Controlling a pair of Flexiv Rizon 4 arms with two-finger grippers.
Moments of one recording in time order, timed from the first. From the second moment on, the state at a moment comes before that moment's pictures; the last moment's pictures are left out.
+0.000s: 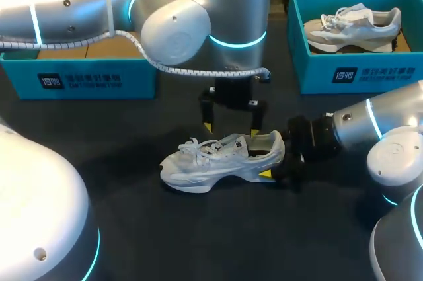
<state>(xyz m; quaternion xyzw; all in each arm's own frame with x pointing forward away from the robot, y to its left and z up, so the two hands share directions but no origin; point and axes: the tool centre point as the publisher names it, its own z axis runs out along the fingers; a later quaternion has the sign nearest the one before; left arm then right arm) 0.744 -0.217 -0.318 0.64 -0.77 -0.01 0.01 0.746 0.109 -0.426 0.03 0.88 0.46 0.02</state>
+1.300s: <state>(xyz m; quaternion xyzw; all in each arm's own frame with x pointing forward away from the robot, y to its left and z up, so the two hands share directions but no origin) 0.734 -0.194 -0.354 0.64 -0.77 -0.06 -0.01 0.746 0.109 -0.426 0.03 0.88 0.46 0.02</state>
